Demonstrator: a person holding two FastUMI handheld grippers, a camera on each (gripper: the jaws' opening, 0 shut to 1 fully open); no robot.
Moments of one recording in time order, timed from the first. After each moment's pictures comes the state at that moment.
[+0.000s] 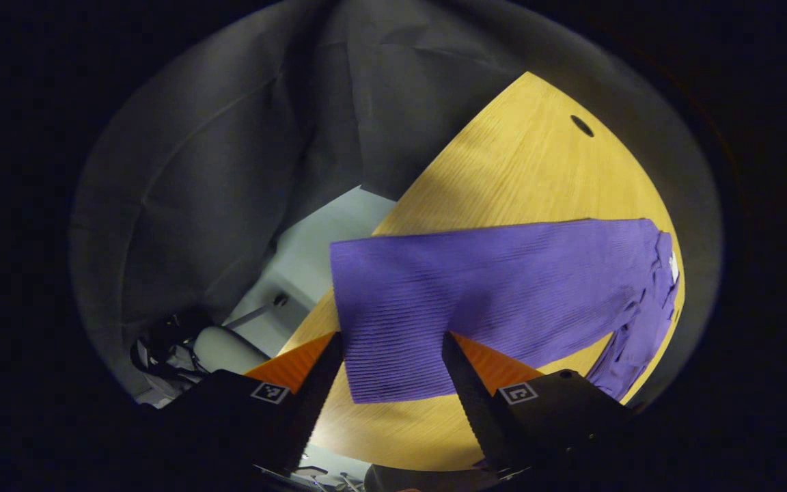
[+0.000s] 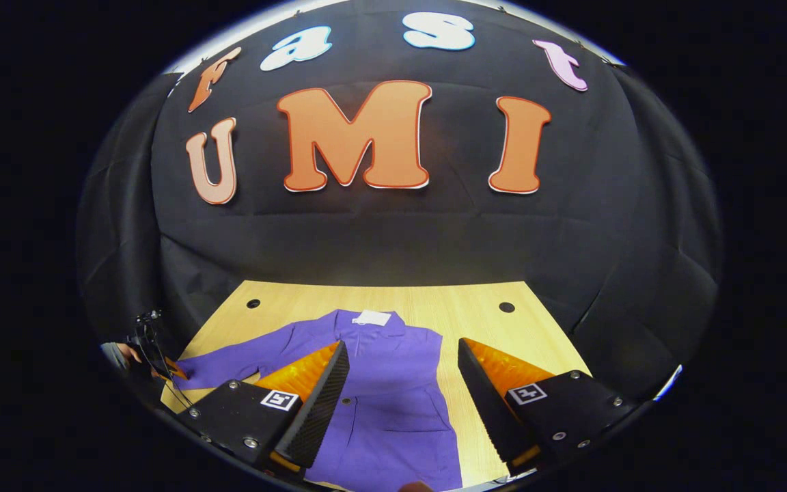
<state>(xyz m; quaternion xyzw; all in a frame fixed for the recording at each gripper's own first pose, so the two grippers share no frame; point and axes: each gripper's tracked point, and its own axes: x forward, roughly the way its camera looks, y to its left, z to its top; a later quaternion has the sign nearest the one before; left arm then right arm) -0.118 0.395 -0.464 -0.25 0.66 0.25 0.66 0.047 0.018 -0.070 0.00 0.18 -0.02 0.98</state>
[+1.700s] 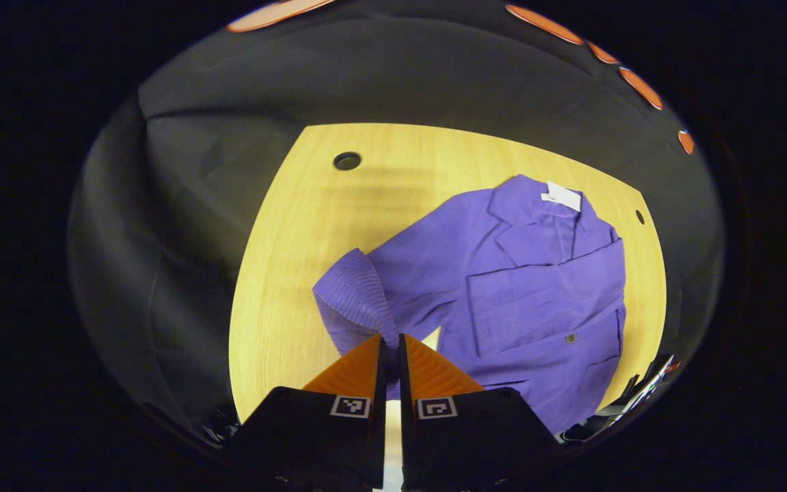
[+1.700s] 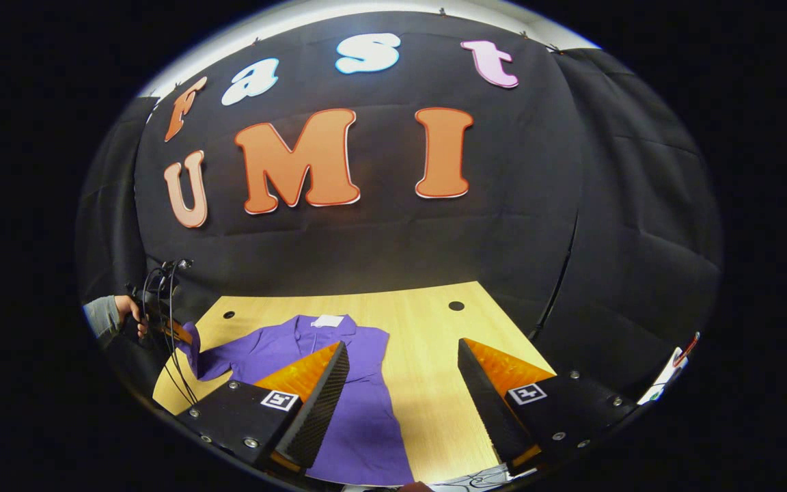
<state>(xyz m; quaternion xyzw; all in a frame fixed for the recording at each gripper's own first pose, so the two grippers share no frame) 0.069 0.211 -0.318 -0.06 0.62 0.04 0.78 -0.031 -0.105 -0.057 0.03 0.14 -0.08 0.99</state>
